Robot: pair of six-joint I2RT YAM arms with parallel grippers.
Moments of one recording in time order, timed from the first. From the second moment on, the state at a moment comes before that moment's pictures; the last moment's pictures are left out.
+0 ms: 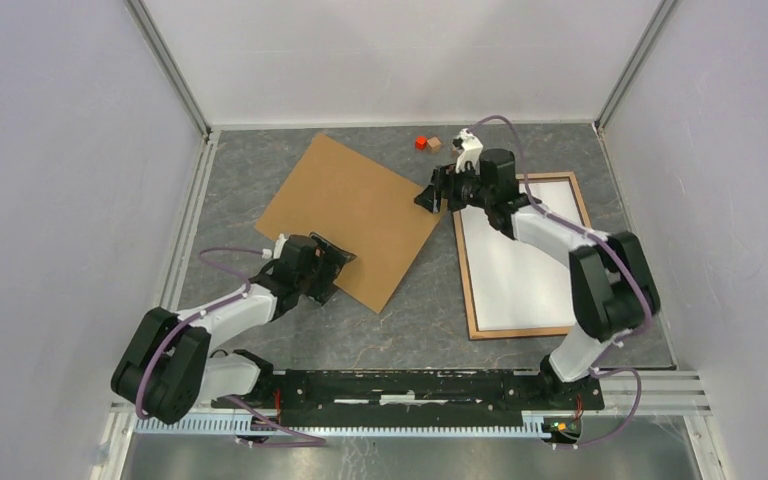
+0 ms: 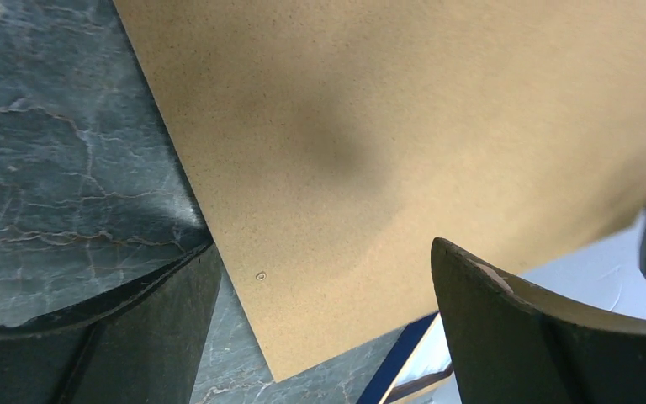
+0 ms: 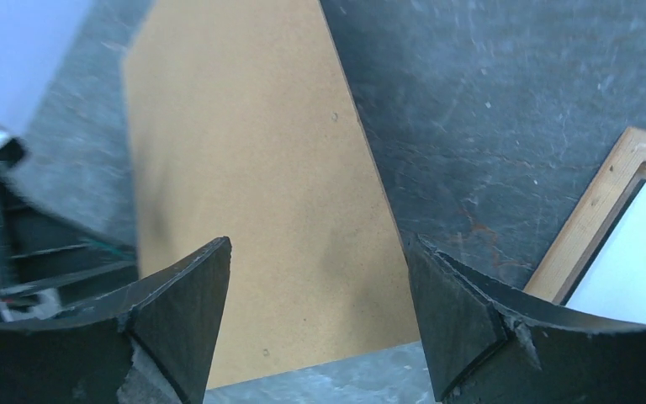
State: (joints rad) left arm -0.46 1.22 0.41 0.03 -0.04 -1.37; right arm 0.36 1.75 1.09 0.15 -0.46 0.24
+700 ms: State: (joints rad) left arm -0.47 1.38 0.47 0.21 0.12 -1.35; right arm 0.61 1.14 0.84 0.29 -0.21 0.52
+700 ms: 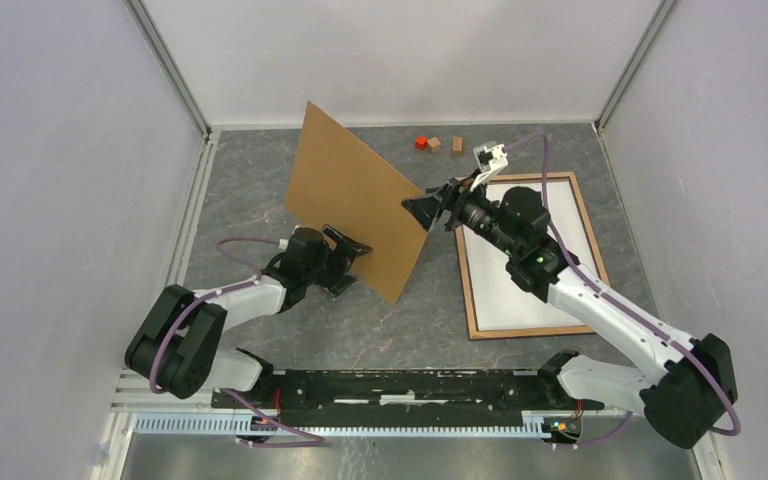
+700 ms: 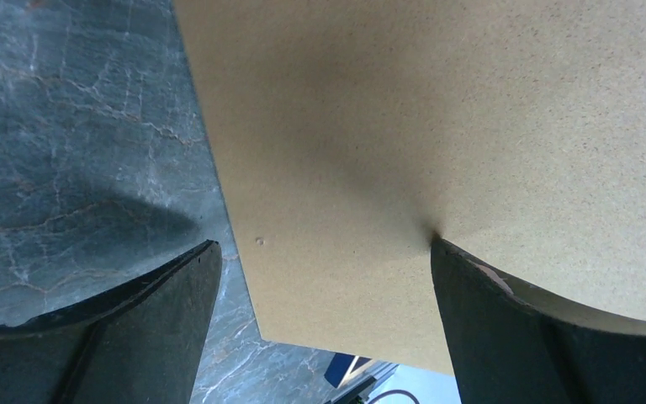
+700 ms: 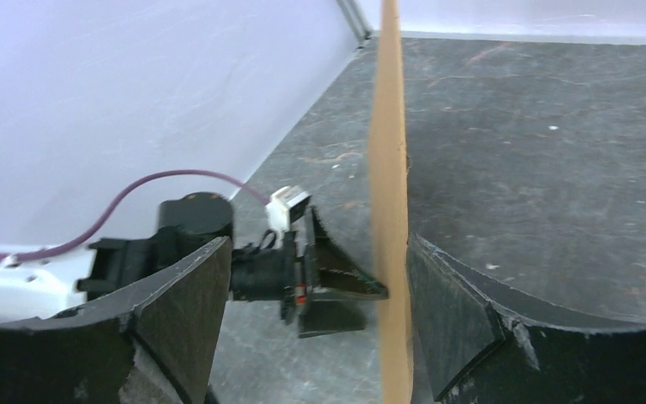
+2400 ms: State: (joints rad) left arm -0.50 1.00 1.49 -0.97 -0.04 -1.27; right arm 1.34 1.33 0.61 0.59 0.78 -0.45
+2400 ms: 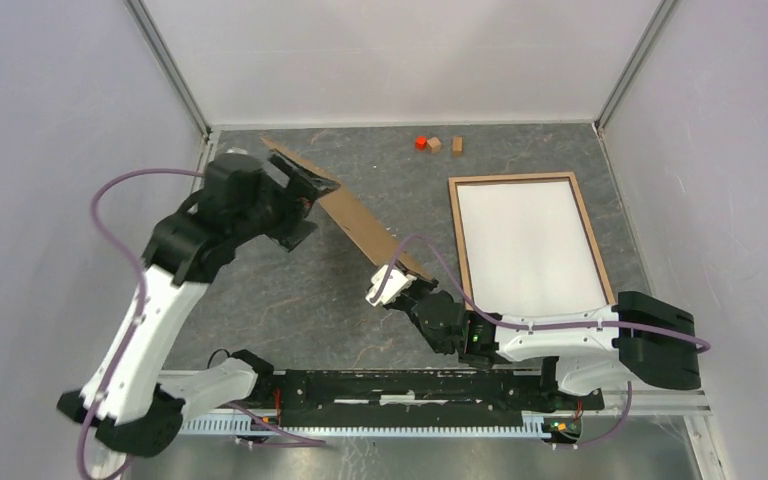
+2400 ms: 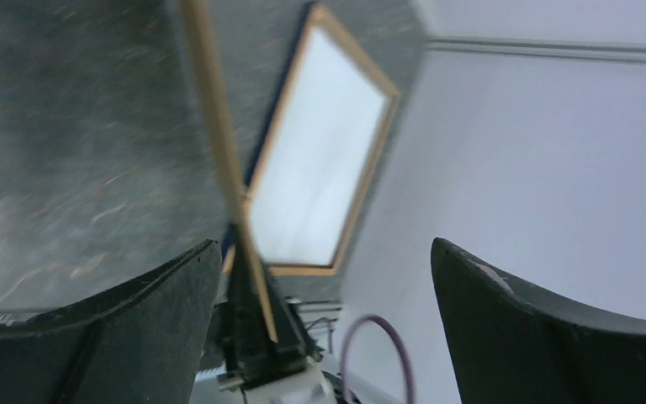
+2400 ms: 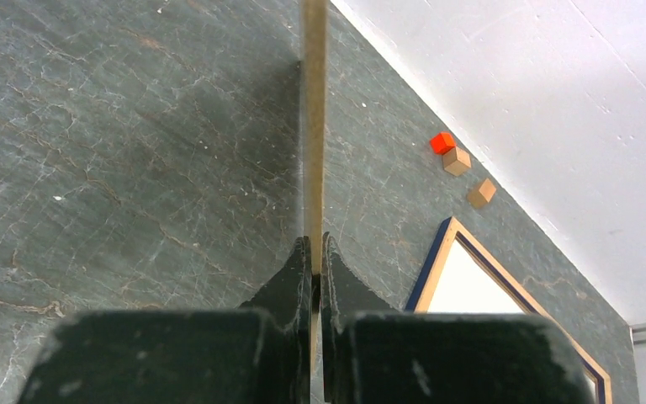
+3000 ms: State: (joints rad) left arm -0.48 1.24 1.34 -1.07 -0.11 -1.38; right arm 1.38 1.33 0.59 0.60 0.80 -0.43
